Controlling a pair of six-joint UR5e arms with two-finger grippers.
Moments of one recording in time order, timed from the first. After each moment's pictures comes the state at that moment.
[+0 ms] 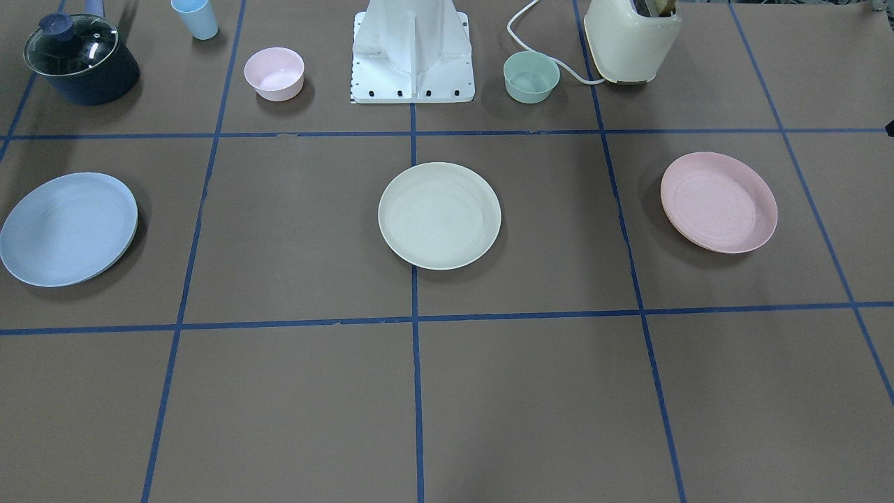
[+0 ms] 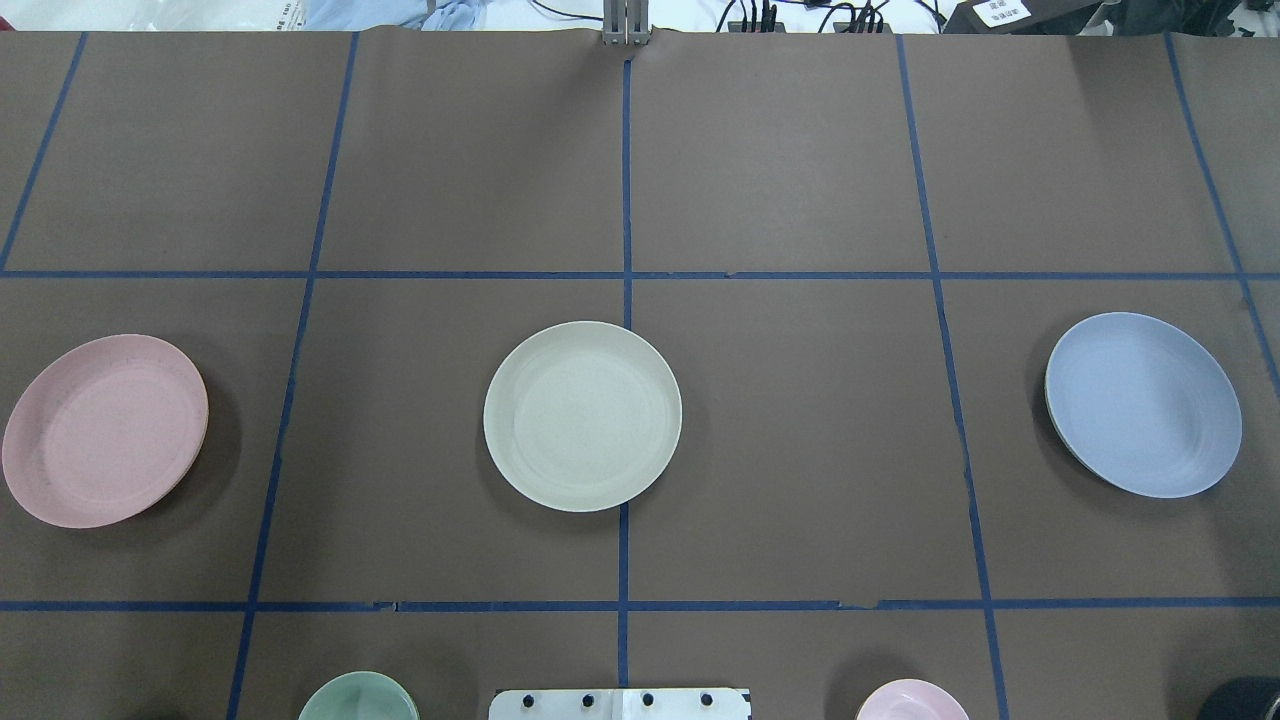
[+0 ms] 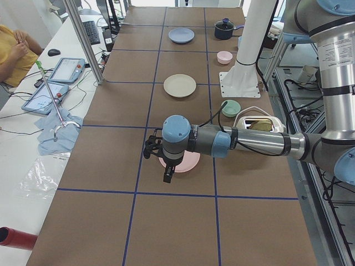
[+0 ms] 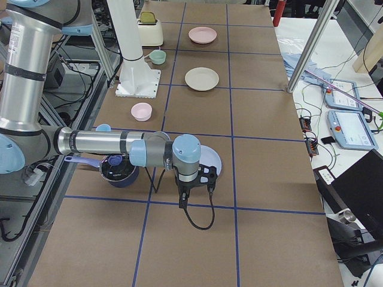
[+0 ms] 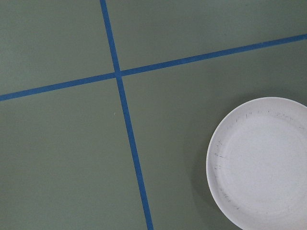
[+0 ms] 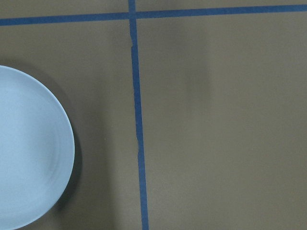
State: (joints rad) left arm -1.54 -1.35 -1.89 -1.66 -2.41 0.06; right arm 1.55 -1.84 1.85 -1.58 2.30 0.09
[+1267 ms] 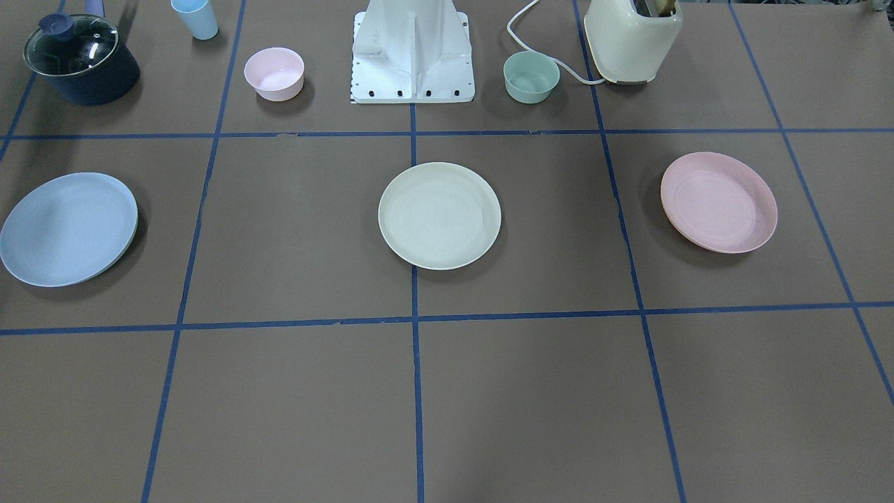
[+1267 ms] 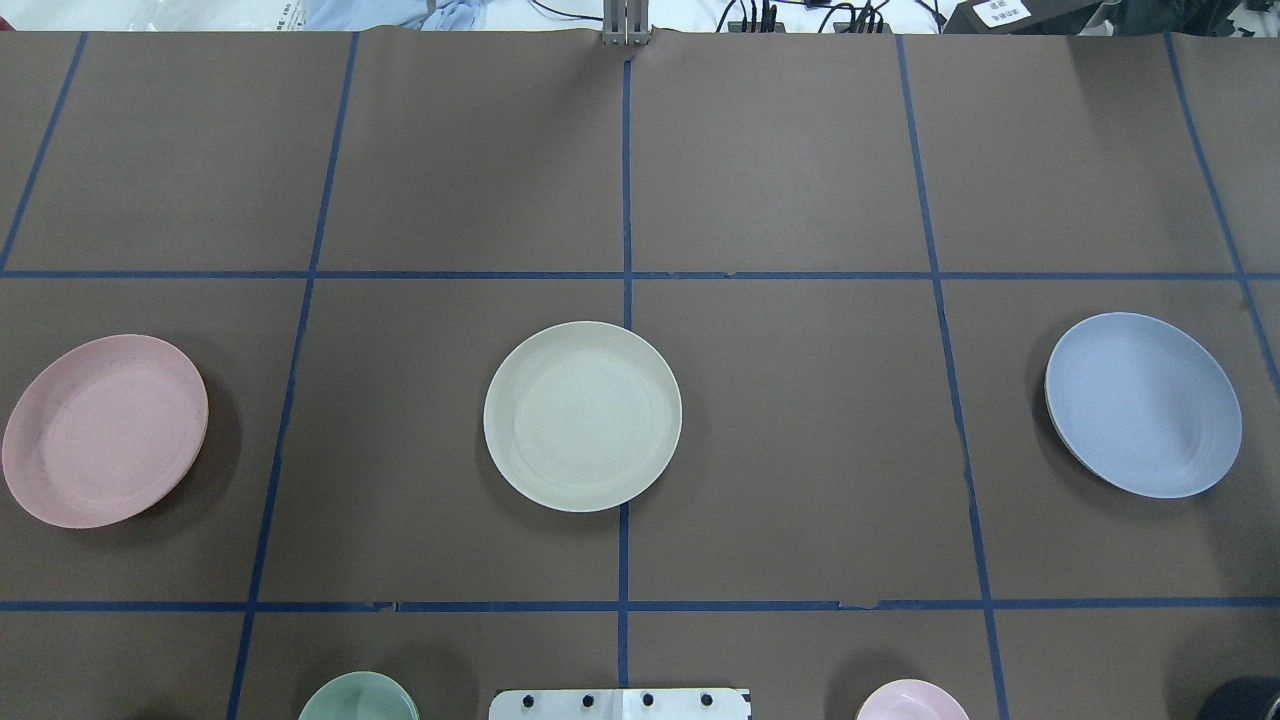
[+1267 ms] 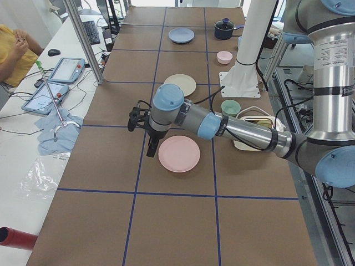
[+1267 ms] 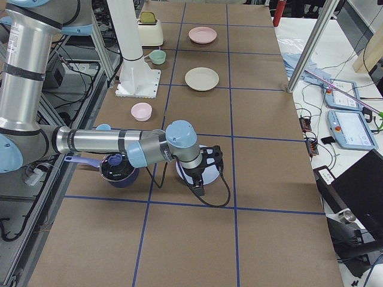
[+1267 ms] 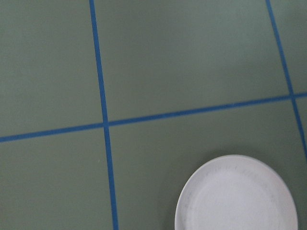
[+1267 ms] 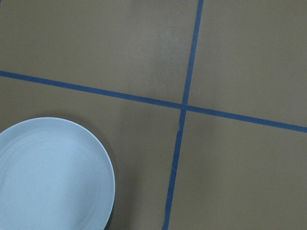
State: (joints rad) left arm -1.58 -1.50 -1.93 -1.83 -2.42 -0.30; right arm 1.55 -1.85 1.90 -1.22 2.31 0.11
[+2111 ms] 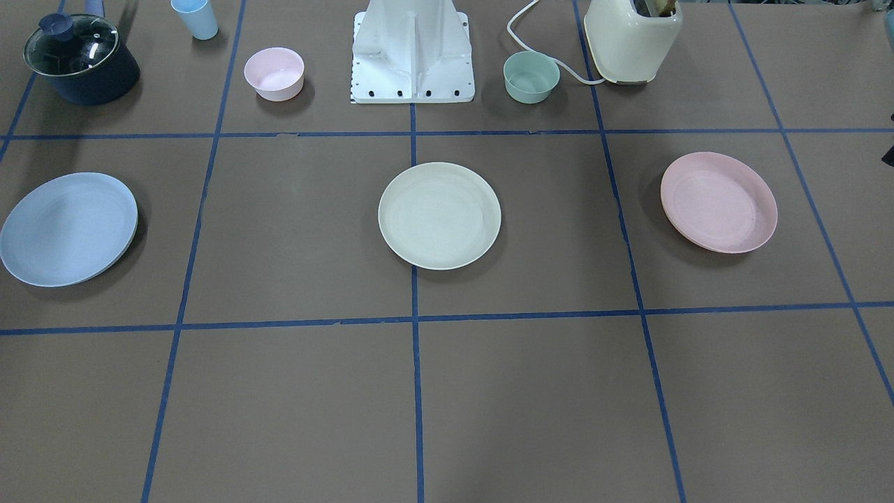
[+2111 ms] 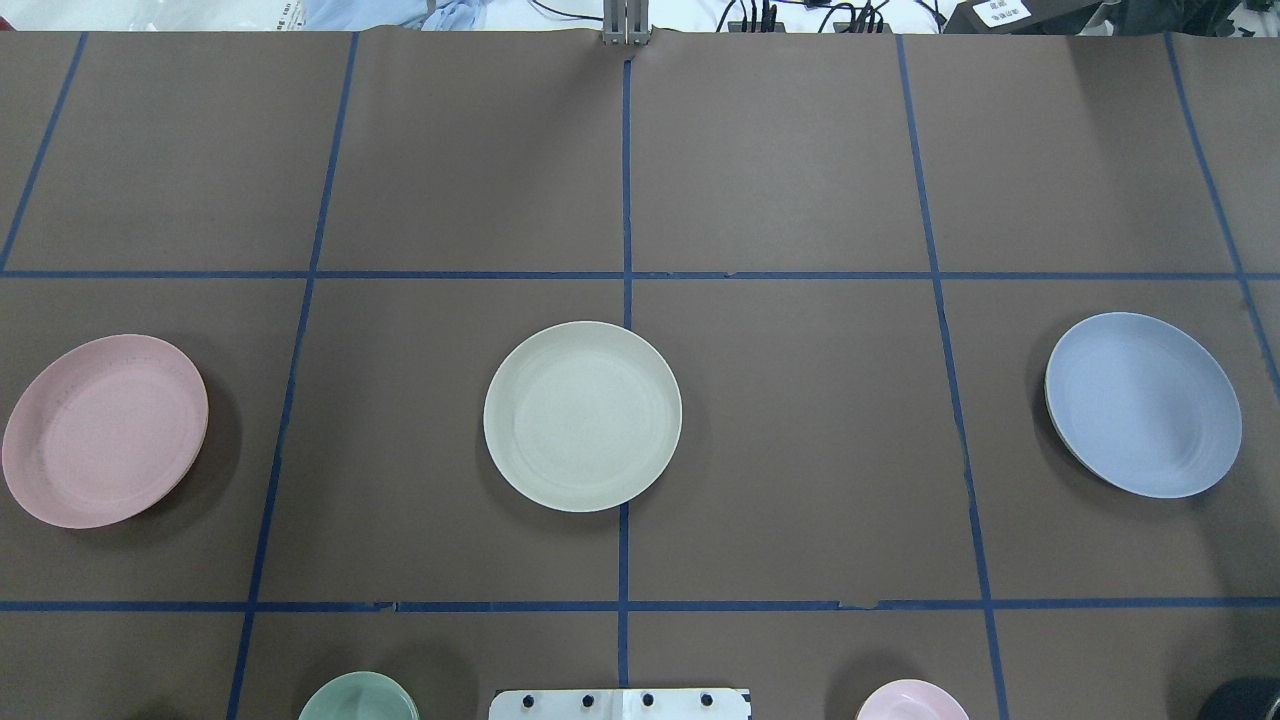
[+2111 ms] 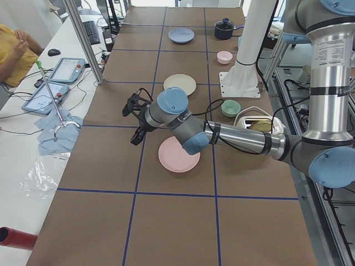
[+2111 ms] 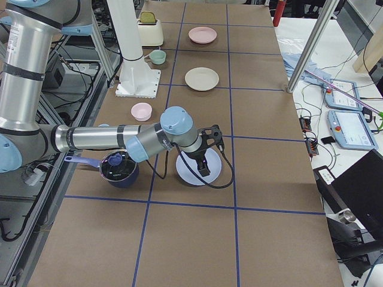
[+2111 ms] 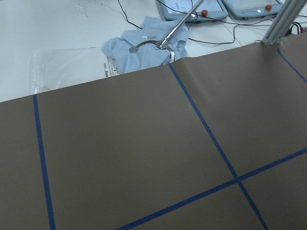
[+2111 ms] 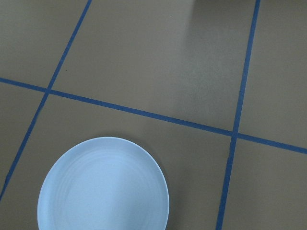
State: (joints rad) left arm -1.44 -1.48 -1.78 -2.44 -2.39 -0.43; right arm 1.55 -1.88 1.94 -1.10 2.42 0.16
